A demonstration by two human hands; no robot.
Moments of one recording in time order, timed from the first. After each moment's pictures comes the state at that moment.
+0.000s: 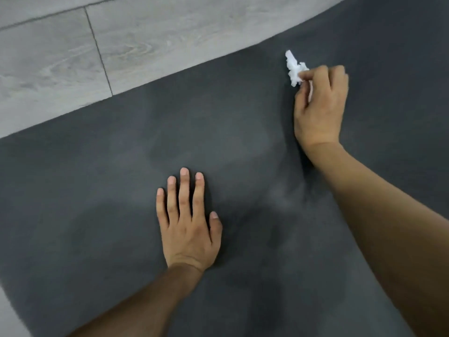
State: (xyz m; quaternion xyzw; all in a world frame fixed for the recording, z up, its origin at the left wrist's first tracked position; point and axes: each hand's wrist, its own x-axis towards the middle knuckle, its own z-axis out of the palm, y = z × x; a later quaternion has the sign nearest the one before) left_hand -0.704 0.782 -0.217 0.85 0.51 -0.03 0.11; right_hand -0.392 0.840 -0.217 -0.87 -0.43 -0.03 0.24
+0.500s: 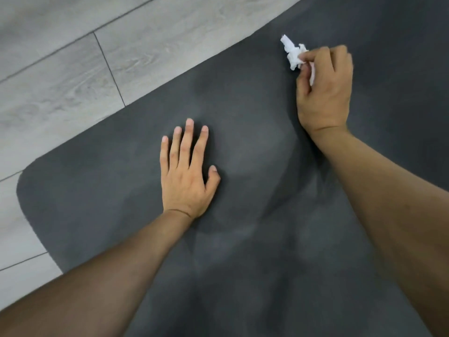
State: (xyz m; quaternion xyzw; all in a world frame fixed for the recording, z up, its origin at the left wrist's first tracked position) left_hand -0.686 0.871 -0.206 0.91 0.41 -0.02 0.07; right_hand -0.394 0.842 -0.223 -0.86 -0.42 -0.05 0.28
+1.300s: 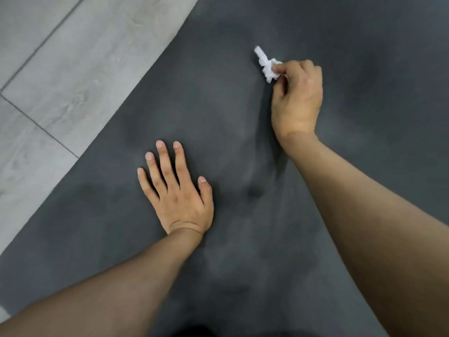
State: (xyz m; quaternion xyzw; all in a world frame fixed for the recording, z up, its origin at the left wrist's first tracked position) left_hand -0.686 0.873 -0.221 0.91 0.39 -0.04 0.11; right_hand -0.440 0.794 -0.213 -0.95 -0.18 -0.05 0.24
